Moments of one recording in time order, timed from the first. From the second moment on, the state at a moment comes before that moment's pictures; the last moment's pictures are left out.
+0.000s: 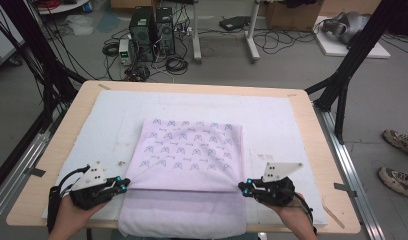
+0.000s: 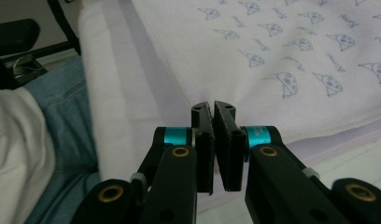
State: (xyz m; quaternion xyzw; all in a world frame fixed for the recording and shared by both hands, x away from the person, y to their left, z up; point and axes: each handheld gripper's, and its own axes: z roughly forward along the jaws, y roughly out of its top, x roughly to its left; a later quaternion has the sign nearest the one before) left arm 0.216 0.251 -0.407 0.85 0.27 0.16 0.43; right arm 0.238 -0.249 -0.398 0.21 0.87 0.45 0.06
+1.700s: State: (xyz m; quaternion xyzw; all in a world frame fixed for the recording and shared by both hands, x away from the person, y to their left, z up) left arm 0.488 0.219 -0.304 0.77 0.40 0.29 0.41; right arm 0.494 -0.237 -0.317 0.34 0.84 0.37 0.21
